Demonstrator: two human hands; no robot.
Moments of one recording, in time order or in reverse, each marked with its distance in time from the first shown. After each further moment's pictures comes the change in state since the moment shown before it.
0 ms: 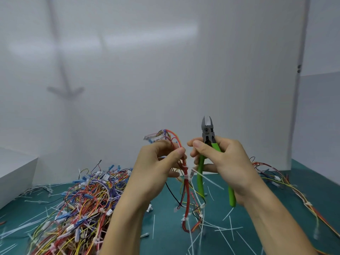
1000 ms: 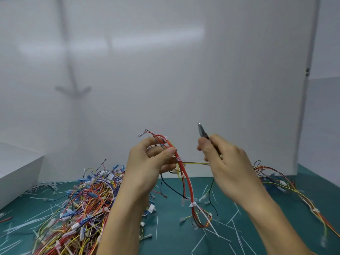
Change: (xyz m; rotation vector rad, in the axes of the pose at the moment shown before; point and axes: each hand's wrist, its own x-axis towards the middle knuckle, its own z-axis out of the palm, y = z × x) left_hand 0.000 0.003 -0.011 -0.312 0.214 -0.073; right_hand -0.001 0.005 0.002 -0.682 0.088 -0.282
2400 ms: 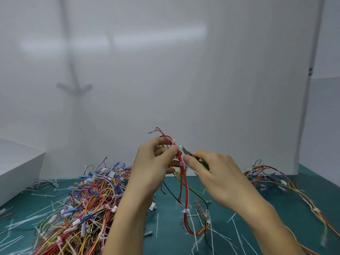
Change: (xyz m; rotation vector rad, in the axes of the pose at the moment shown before) left_hand 0.002 -0.007 0.003 0.197 -0.045 0.010; right_hand -0.006 -0.004 0.011 -0.203 -0.268 0.052
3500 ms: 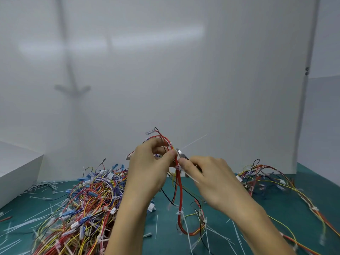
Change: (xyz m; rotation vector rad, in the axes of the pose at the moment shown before) left_hand 0.001 0.000 0.000 0.277 0.115 0.139; right_hand -0.001 -0.007 0.008 0.016 -0.028 0.036
